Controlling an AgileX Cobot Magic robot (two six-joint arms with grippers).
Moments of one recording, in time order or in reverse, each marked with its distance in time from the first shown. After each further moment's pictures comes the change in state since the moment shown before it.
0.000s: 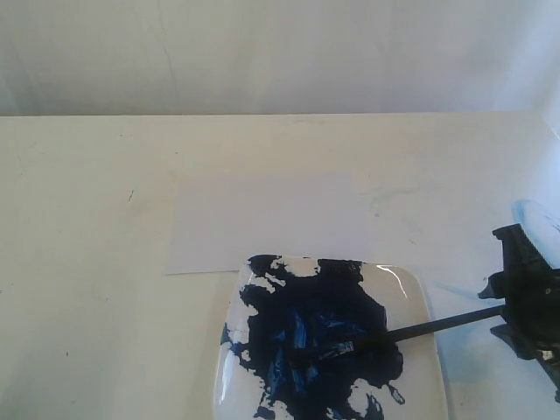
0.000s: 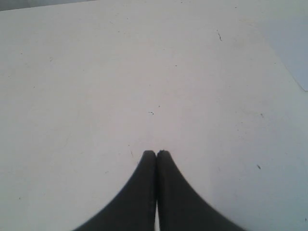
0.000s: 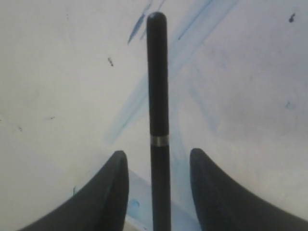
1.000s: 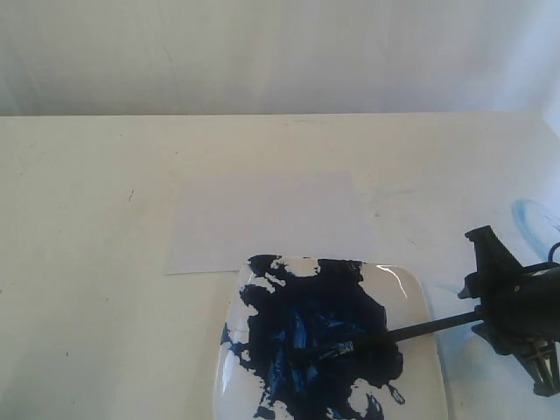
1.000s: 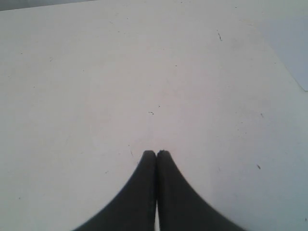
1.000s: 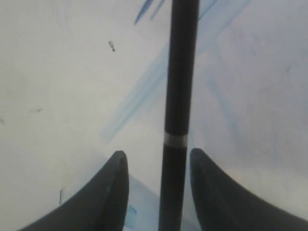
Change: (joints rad) left arm 0.000 0.000 0.000 0.000 0.000 0.000; right arm 0.074 0.115 -0.044 0.000 -0.058 0.000
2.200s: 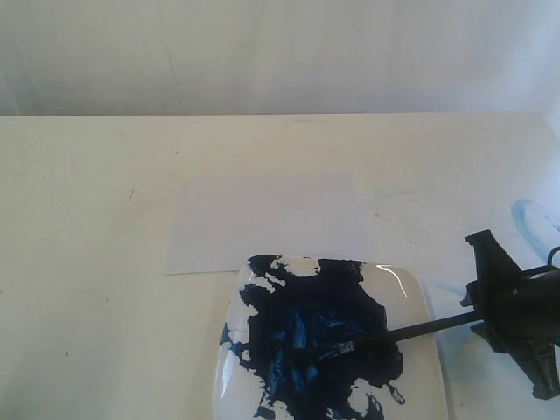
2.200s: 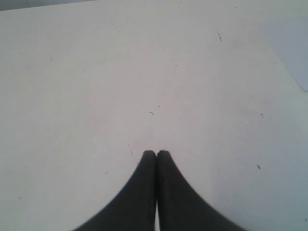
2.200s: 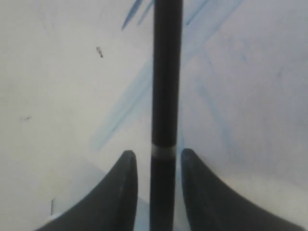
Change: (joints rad) left arm 0.000 0.000 0.000 0.000 0.000 0.000; right arm 0.000 0.029 -0.001 0.000 -0.016 0.018
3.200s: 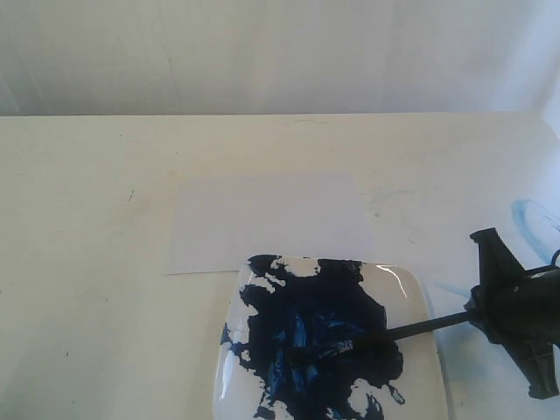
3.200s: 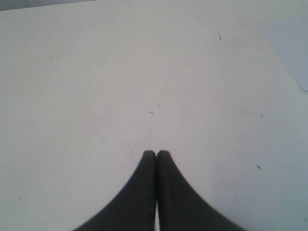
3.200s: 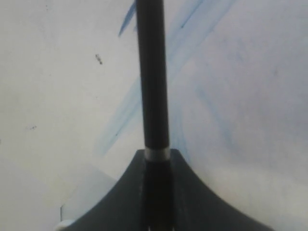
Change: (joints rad) left arm 0.000 0.000 0.000 0.000 0.000 0.000; right arm 0.000 0.000 0.000 0.000 -0.010 0.061
